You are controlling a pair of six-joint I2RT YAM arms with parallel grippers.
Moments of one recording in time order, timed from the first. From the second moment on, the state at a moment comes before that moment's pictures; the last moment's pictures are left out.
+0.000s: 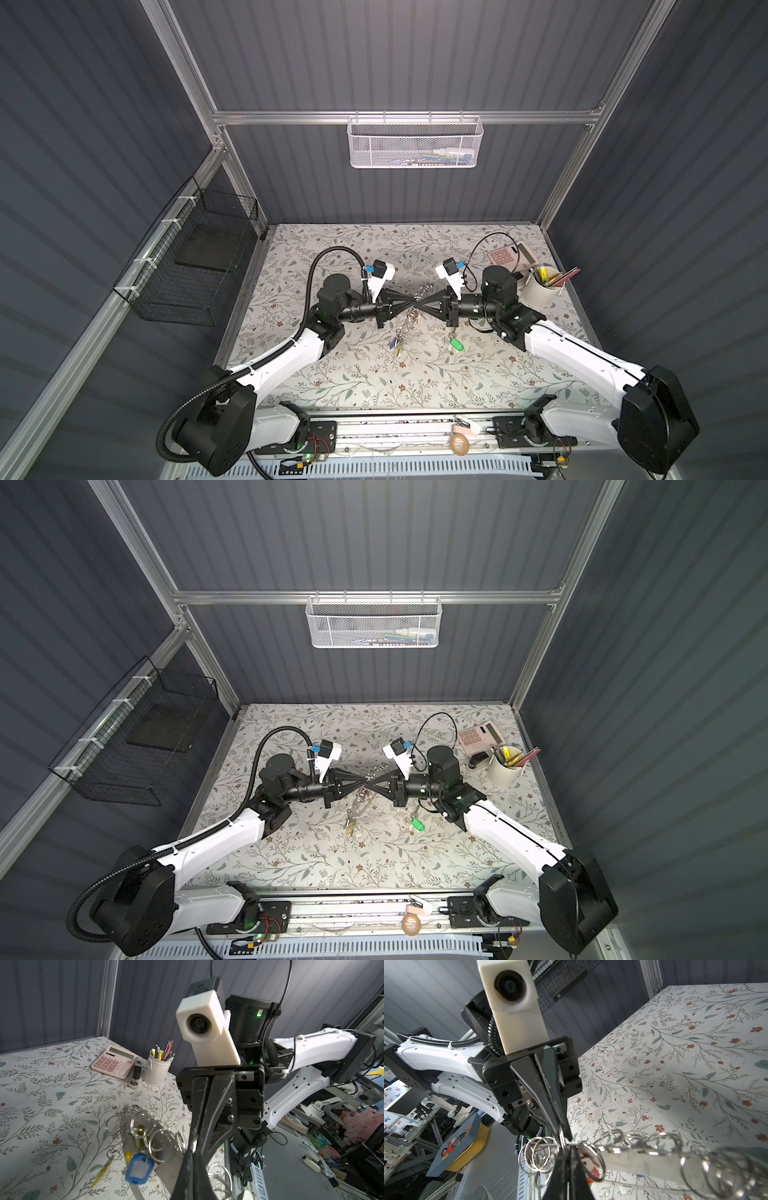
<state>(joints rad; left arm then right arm) -0.58 1.26 0.70 0.47 0.88 -0.32 0.55 1.22 0.75 0.20 -0.87 0.37</state>
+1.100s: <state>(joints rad) -0.64 1.53 1.55 -1.00 0.73 0.54 0.52 1.10 0.75 0.00 -0.79 0.17</state>
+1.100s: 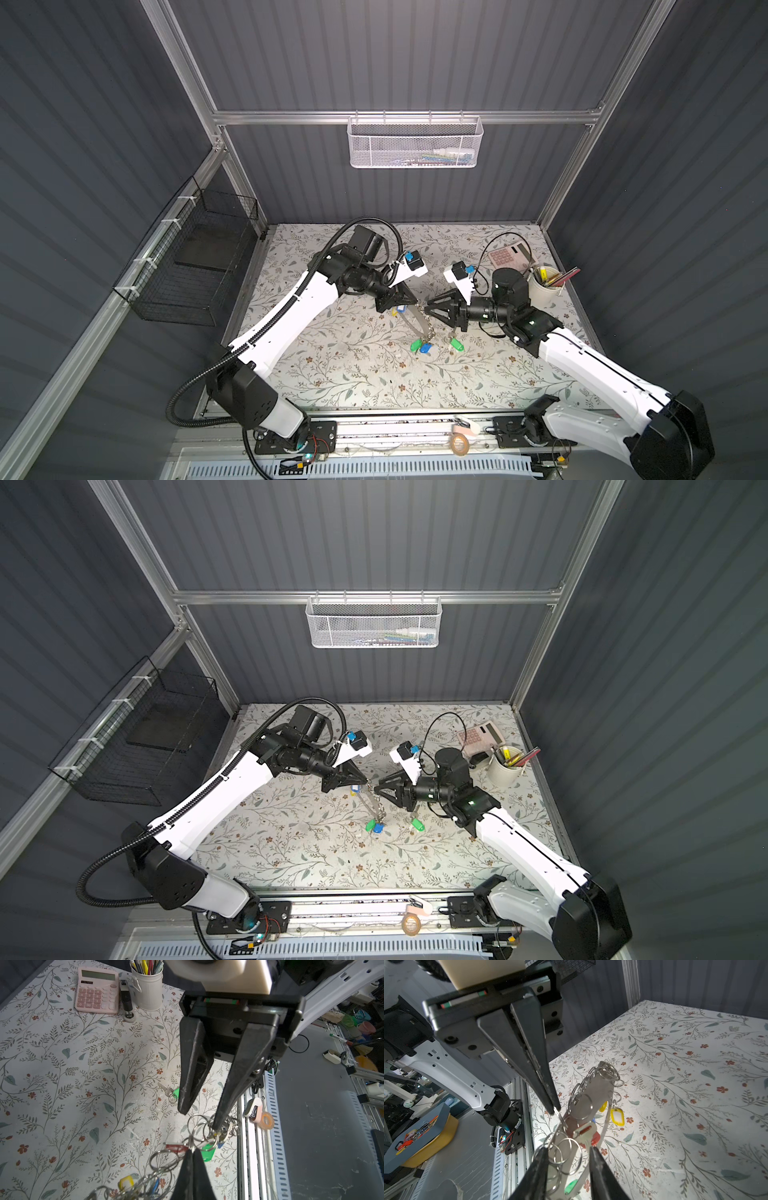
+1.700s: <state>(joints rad) -0.65 1.56 1.57 -1.05 0.72 0.57 0.46 1.12 0.72 0.19 -0.90 0.29</state>
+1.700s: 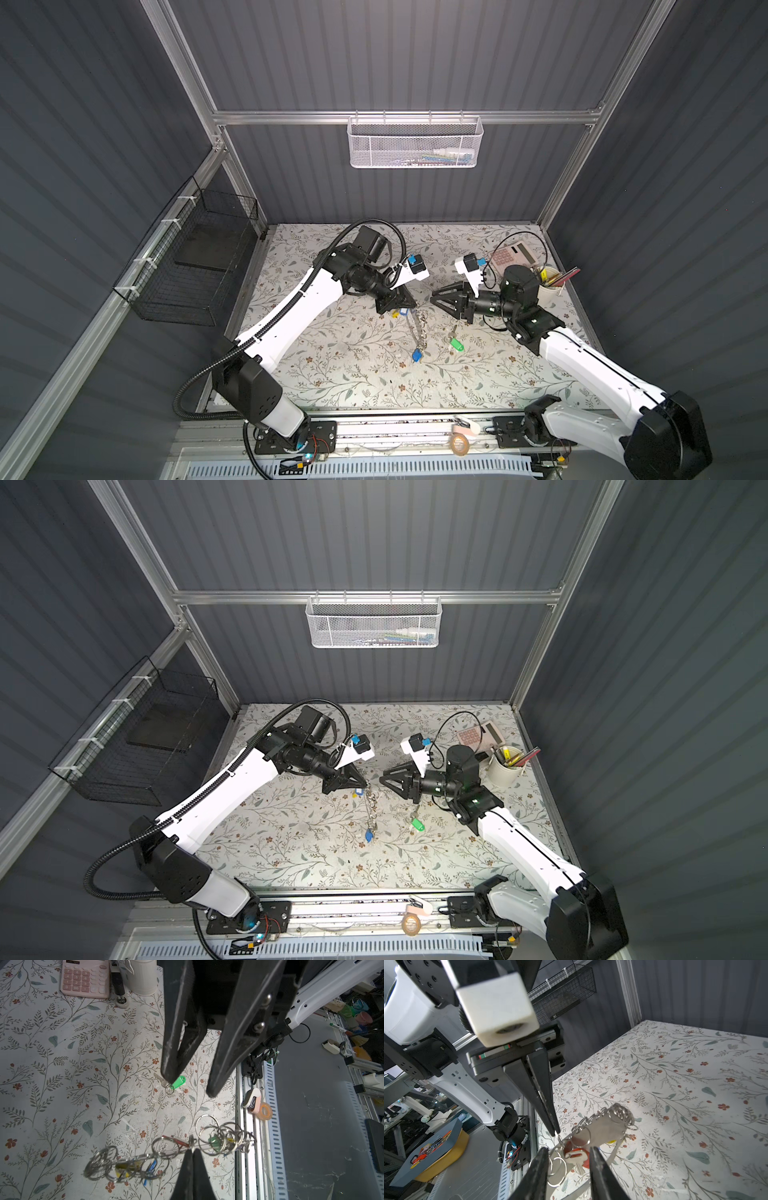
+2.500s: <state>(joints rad) -0.66 1.58 1.59 -1.05 0.72 0.57 0.52 1.19 0.73 0.17 -0.91 0.27</state>
